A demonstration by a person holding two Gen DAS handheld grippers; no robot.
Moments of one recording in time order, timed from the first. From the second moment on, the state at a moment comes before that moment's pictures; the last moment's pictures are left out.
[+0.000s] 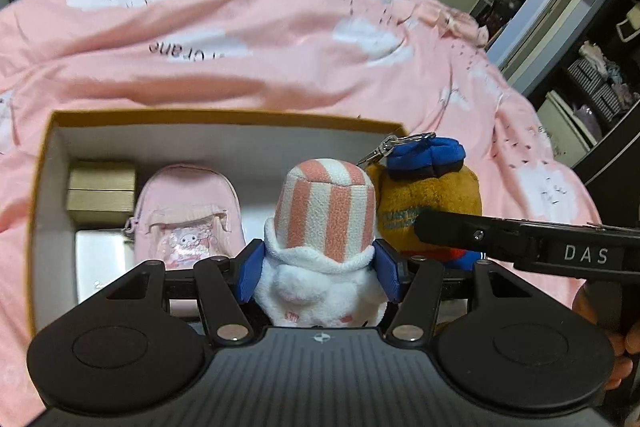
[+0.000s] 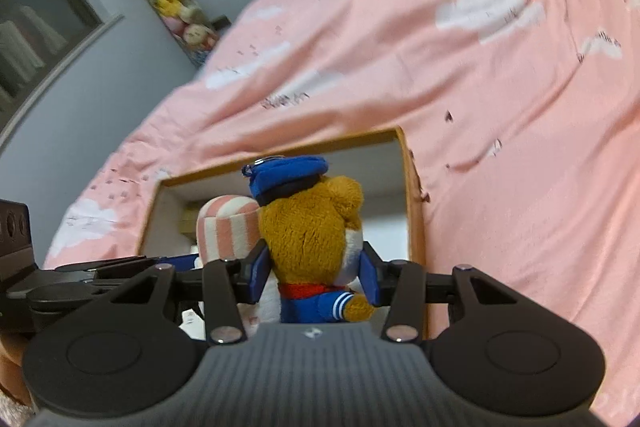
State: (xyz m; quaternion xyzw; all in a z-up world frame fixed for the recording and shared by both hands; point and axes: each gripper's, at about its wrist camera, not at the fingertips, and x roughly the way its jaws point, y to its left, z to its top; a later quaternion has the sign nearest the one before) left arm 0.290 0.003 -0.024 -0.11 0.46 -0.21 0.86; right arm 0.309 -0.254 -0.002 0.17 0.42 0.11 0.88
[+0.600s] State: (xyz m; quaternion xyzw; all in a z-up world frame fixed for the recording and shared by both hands) left arm 0.305 0.014 -0.066 -0.21 0.41 -0.14 0.87; right arm 0.348 -0.243 -0.034 0.13 0.44 0.09 0.89
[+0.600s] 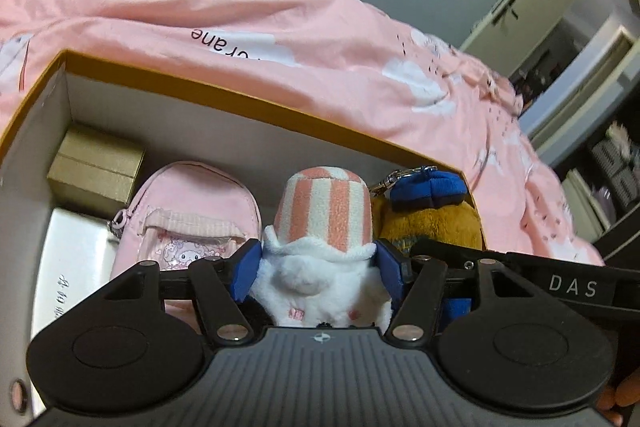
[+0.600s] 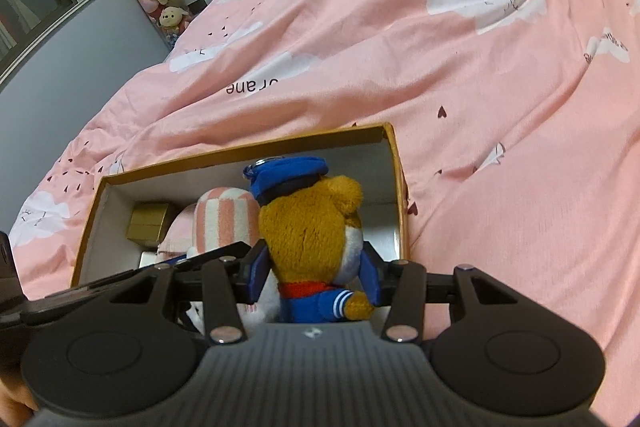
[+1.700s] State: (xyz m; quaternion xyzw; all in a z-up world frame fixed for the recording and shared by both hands) left arm 0.270 0.010 -0.052 -0.14 0.44 -0.18 0.87; right arm 0.335 -0.214 -0.025 -0.04 0.40 0.09 0.91
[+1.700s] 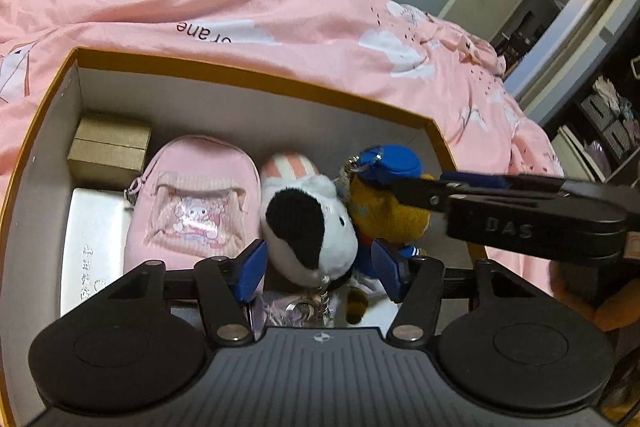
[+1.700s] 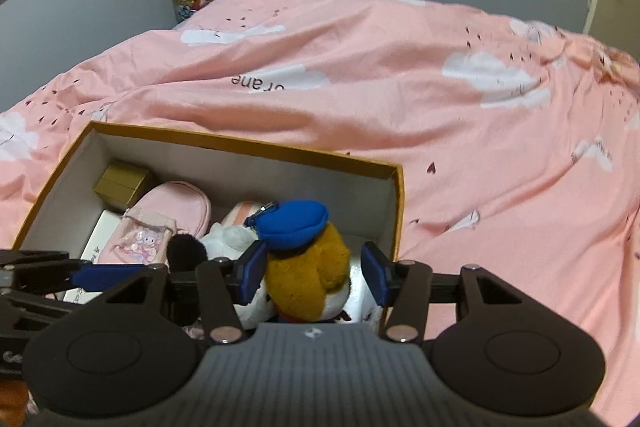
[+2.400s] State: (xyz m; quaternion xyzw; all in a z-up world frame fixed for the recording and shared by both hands) left arm 0.286 -0.009 -0.076 -0.13 0.50 -0.16 0.84; right arm 0.301 -0.213 -0.047 -0.13 0.40 0.13 0.90
